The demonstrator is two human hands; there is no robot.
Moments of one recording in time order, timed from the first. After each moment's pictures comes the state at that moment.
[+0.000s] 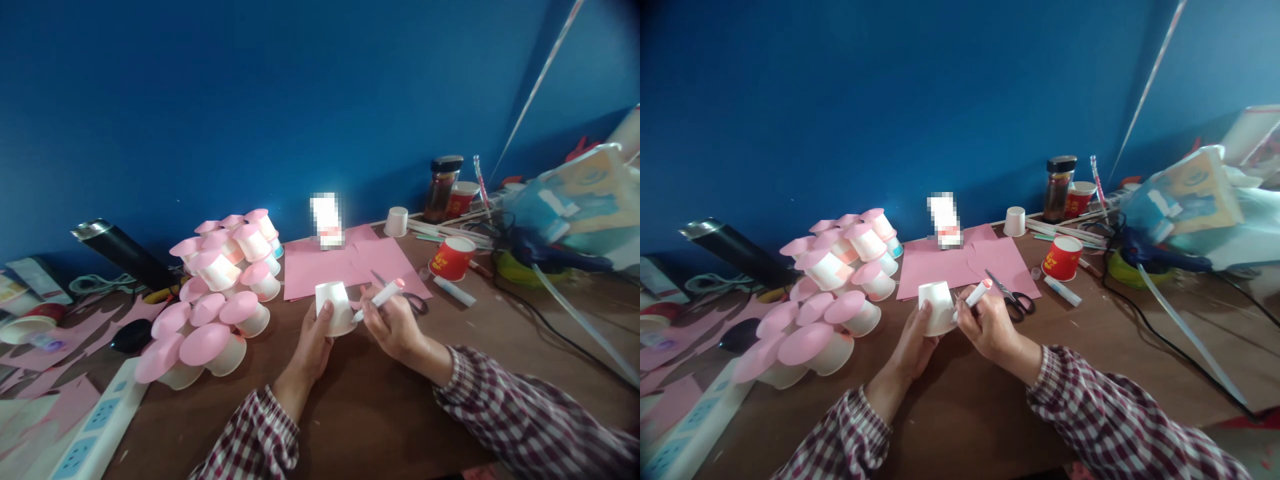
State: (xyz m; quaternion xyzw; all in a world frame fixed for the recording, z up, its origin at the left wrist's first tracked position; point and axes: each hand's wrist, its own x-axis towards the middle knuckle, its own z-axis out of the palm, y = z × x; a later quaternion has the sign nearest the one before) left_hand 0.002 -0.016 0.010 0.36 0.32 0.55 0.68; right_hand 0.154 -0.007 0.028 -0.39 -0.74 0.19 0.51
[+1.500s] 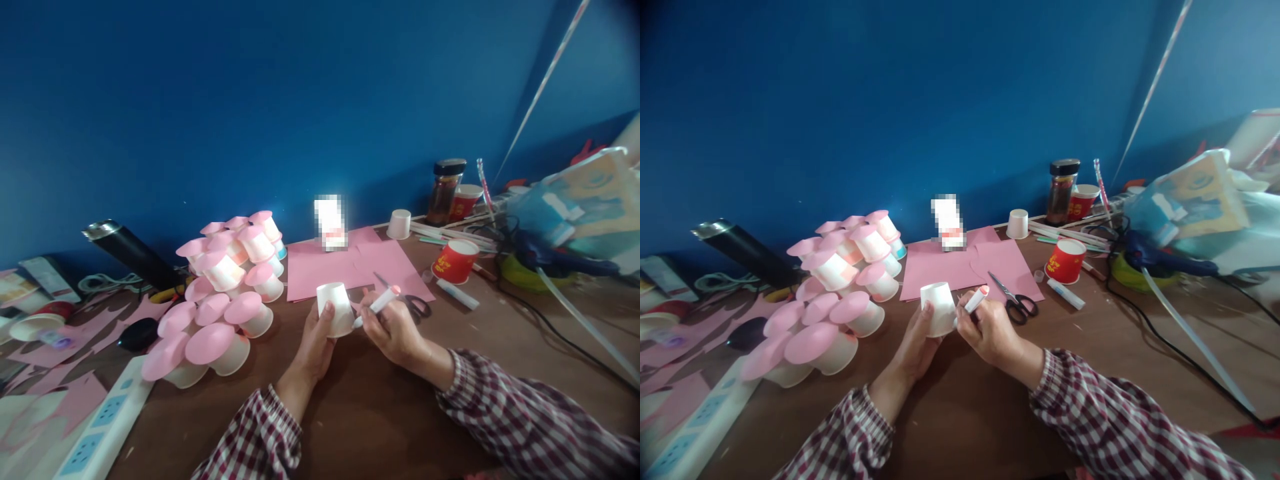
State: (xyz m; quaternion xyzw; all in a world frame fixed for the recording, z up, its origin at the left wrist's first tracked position) left_hand 0.000 -0.015 0.013 0.35 0.32 0.56 0.68; right_hand 0.154 -0.008 0.026 -0.37 -0.77 0.21 0.47
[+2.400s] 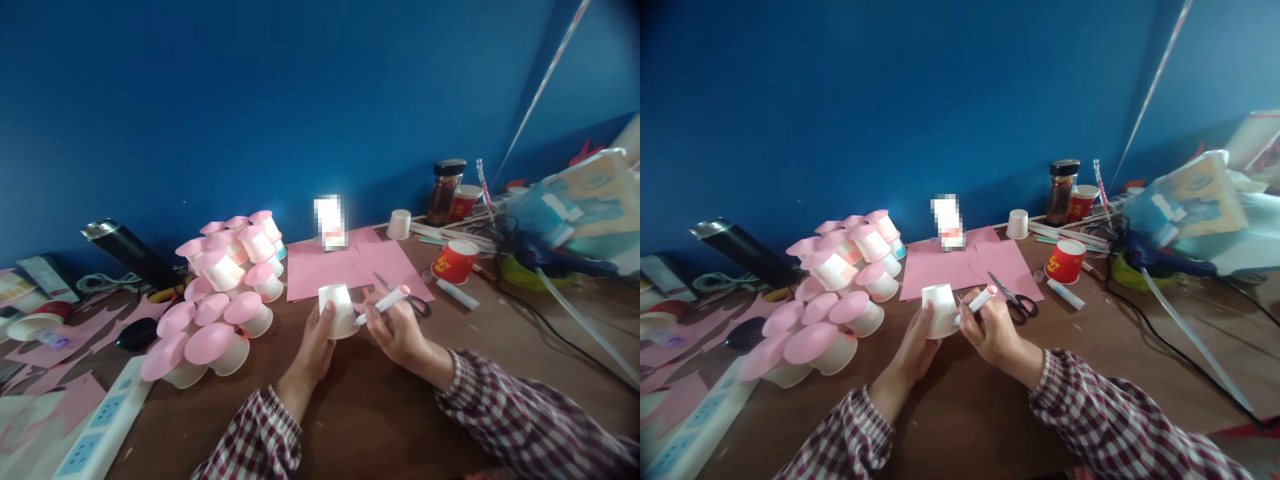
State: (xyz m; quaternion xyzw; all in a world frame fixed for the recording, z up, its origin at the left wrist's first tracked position) left_hand 0.002 -0.017 0.013 0.36 0.32 0.55 0.68; right_hand 0.154 -0.012 0.030 -0.38 -0.76 0.16 0.50
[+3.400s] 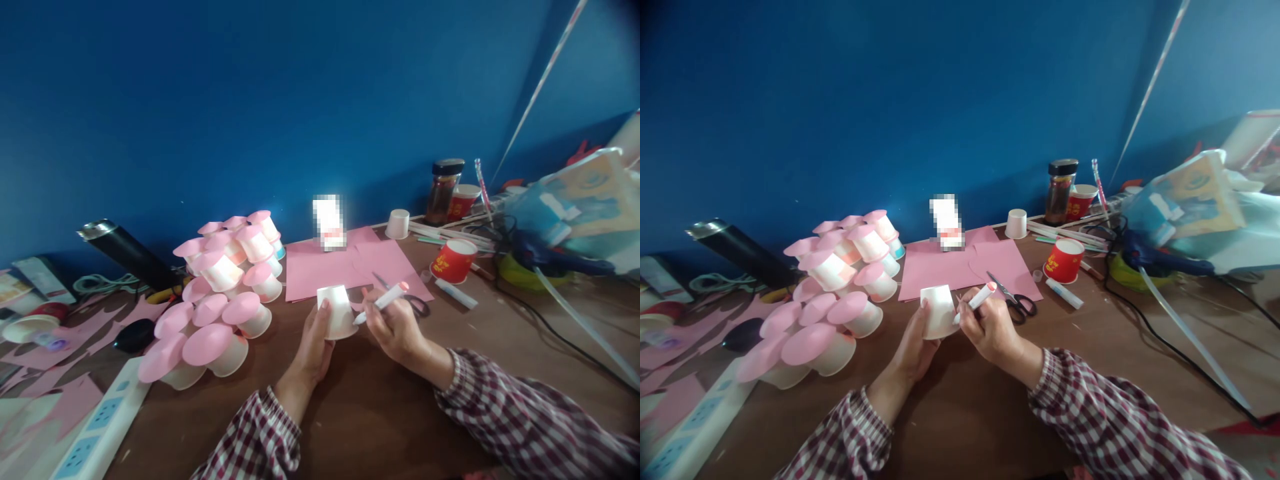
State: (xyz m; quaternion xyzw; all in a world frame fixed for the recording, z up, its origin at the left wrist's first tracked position) left_hand 0.001 -0.016 0.008 0.35 0.32 0.55 0.69; right_hand 0.154 -0.011 0.032 -0.38 -0.74 0.19 0.52
